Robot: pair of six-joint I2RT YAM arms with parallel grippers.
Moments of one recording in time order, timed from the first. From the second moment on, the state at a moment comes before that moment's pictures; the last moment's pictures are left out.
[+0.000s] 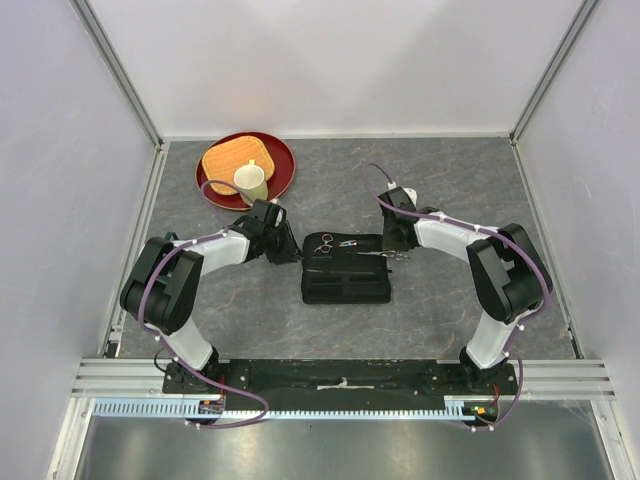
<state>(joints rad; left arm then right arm) -0.42 1.68 0.85 -0.12 0.19 -0.69 0.47 1.77 1.06 -0.37 0.24 0.51</state>
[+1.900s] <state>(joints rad) -0.47 1.70 0.82 -0.04 0.27 -0.73 0.63 1.69 0.91 -0.17 0.35 0.92</state>
